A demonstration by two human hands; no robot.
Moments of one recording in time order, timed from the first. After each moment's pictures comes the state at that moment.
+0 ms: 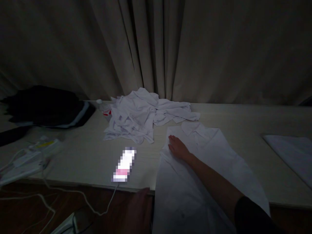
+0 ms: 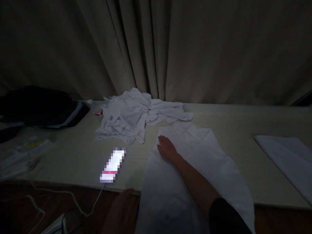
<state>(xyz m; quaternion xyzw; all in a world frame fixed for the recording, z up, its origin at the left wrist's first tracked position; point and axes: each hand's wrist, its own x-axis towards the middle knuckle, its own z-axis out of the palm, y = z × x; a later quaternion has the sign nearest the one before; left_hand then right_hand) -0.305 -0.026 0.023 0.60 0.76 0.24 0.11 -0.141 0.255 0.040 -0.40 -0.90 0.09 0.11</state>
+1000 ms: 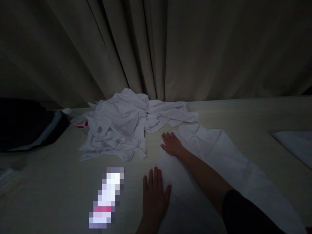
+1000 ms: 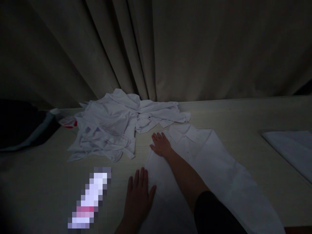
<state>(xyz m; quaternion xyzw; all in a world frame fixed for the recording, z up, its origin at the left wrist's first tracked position) -0.278 0.139 -0.021 0.71 0.69 0.05 -0.10 -0.174 0.362 -0.008 -0.41 -0.91 0.03 0.09</state>
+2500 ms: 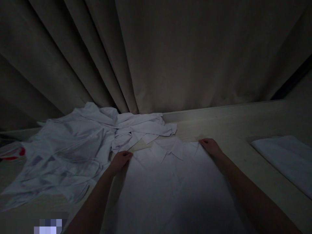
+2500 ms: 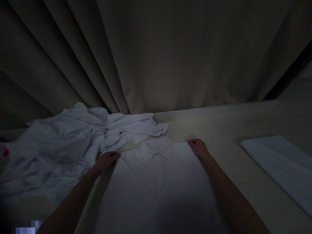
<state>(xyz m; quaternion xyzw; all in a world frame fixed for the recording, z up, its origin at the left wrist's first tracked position) -0.311 0.396 0.028 0.56 0.76 0.18 0.27 0.155 0.457 -0.016 -0.70 -0.64 0.21 0.24</state>
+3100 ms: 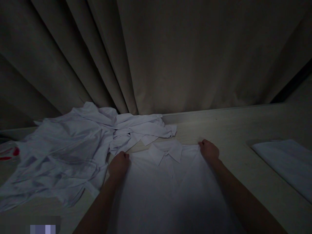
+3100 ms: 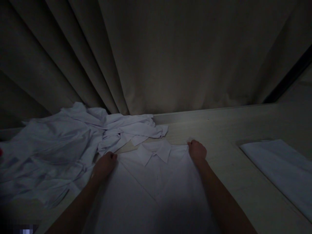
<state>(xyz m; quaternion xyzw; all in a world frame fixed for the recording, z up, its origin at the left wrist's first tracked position) -0.291 0.395 0.020 0.53 0.84 0.07 0.08 0.129 0.454 -0.016 -0.79 -0.60 0.05 0.13</state>
